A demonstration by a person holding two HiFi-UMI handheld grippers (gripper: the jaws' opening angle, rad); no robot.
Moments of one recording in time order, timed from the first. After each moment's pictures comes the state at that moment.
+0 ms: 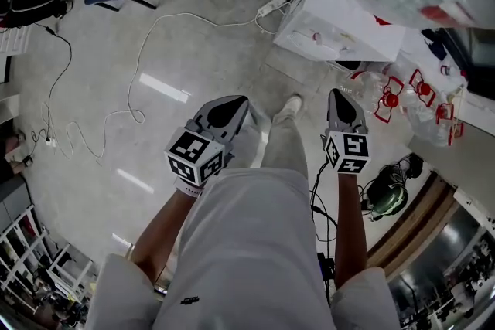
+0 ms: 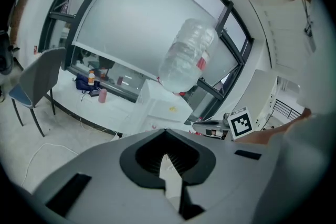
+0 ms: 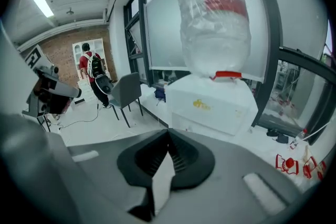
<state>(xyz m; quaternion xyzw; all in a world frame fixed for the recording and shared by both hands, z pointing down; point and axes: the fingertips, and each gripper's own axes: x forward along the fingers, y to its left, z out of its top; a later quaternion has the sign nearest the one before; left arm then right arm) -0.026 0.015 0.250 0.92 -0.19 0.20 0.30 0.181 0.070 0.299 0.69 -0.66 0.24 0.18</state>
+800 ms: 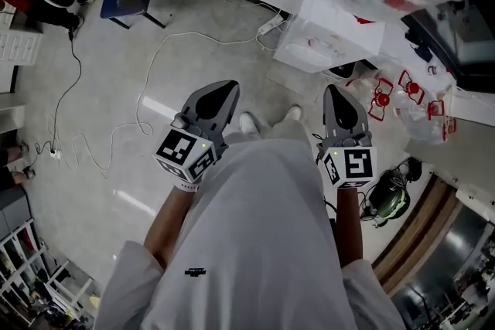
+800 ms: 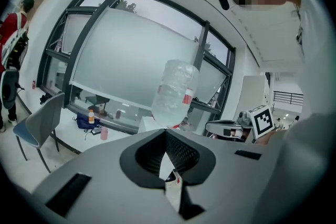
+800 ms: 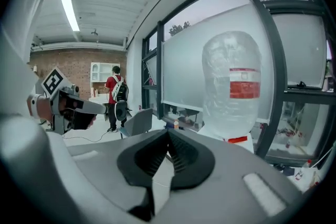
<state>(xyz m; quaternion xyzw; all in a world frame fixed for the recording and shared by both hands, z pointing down) -0.069 0.007 0.106 0.95 -0.21 0.09 0.19 0.105 0.079 0.104 0.69 -0.71 0.09 0.09</state>
